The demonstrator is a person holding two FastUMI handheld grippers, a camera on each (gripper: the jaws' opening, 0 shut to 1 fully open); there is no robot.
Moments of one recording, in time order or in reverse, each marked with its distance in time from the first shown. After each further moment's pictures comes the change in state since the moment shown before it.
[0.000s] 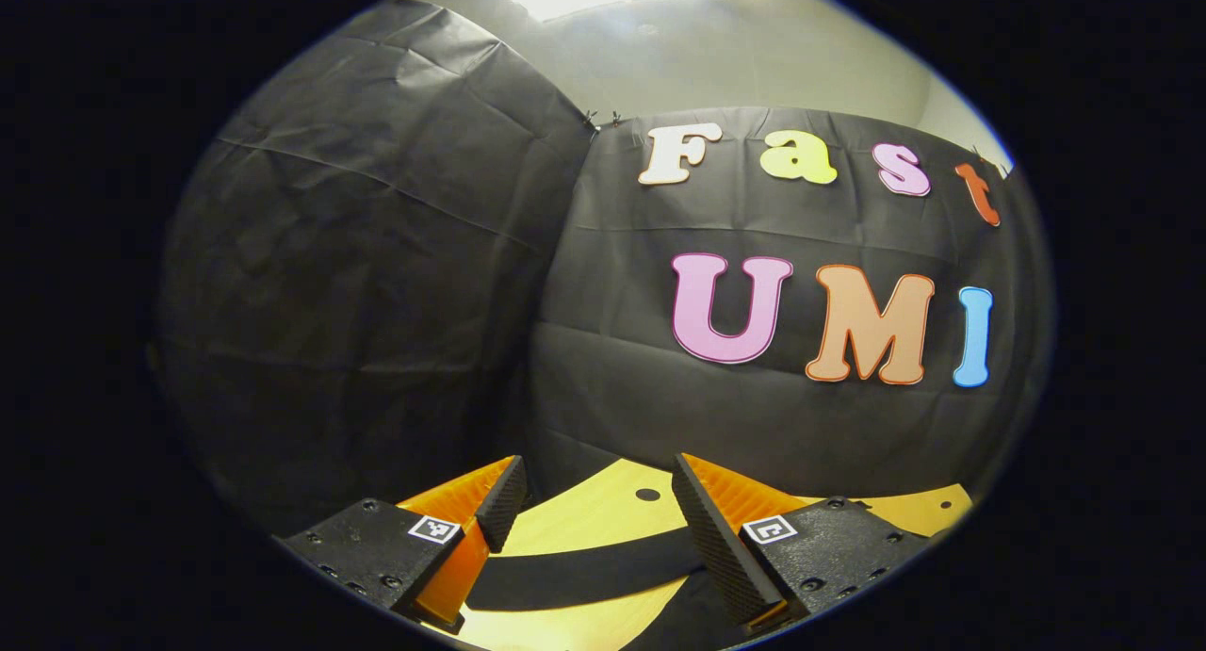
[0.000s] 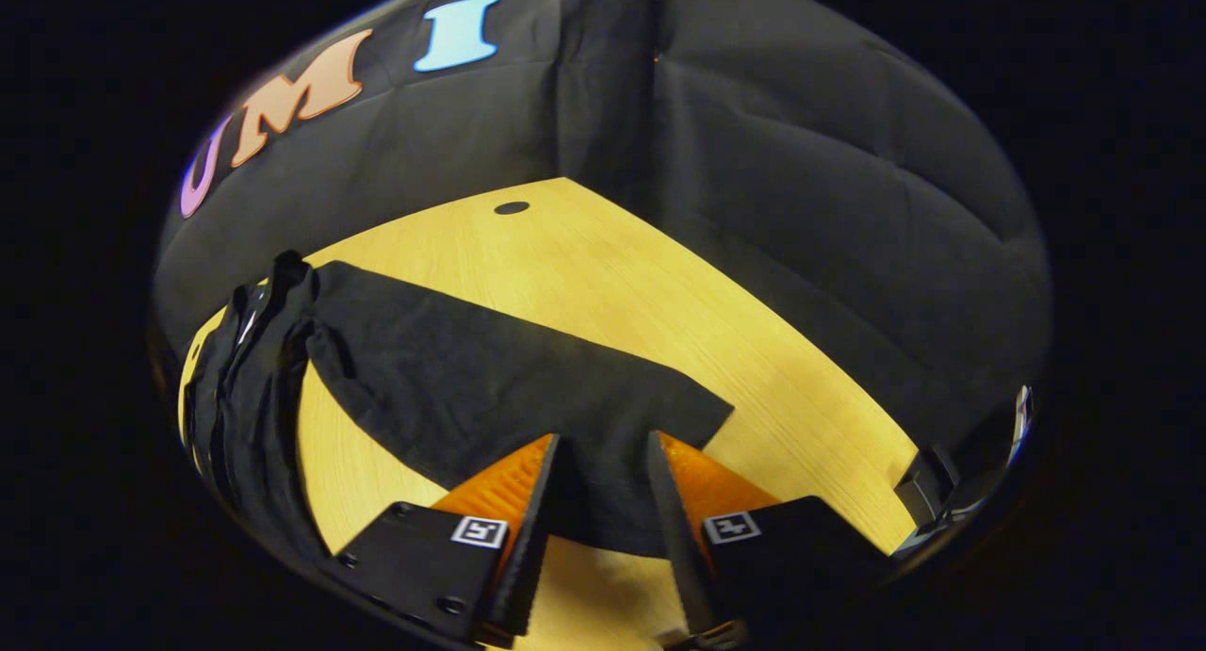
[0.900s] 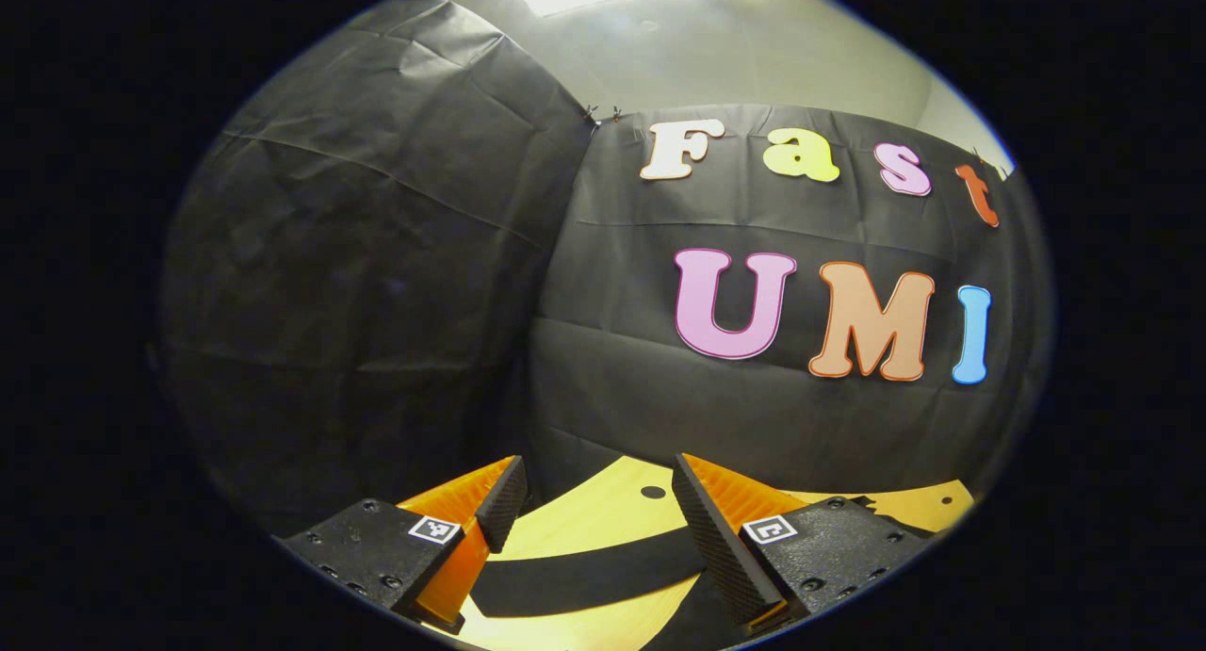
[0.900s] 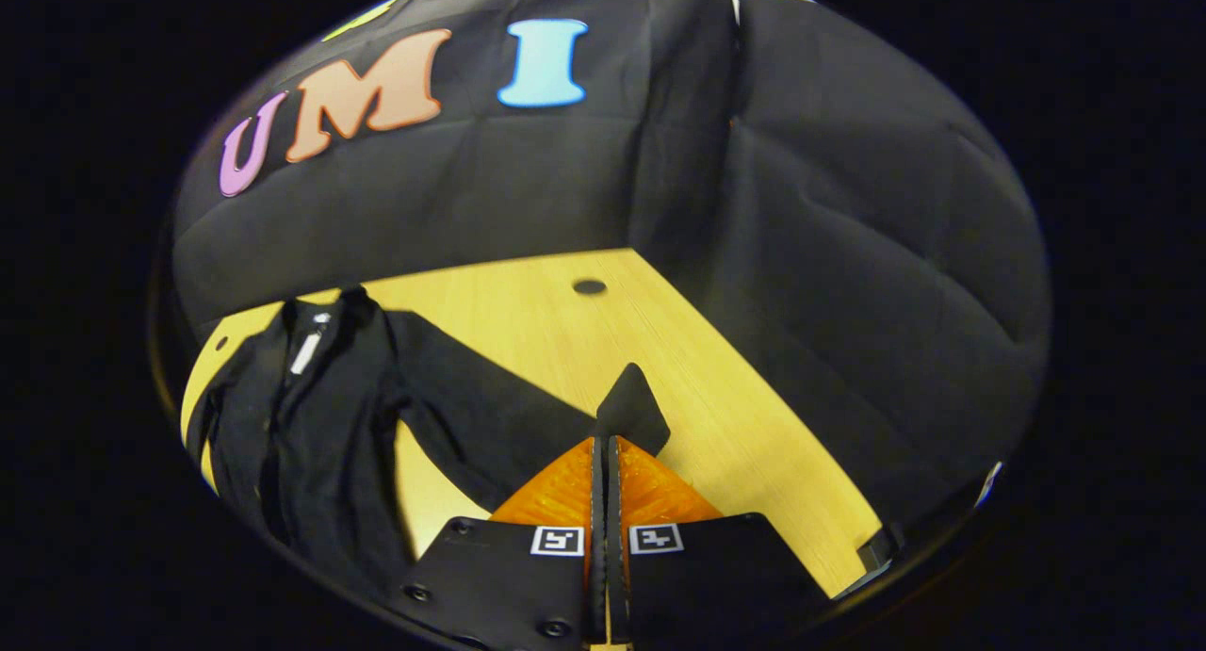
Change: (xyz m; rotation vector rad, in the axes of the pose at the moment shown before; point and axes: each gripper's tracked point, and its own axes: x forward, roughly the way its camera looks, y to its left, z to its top) left arm 0.009 0.027 -0.003 -0.011 0.014 -0.015; right arm -0.071 0.096 0.124 -0.154 -0.208 0.071
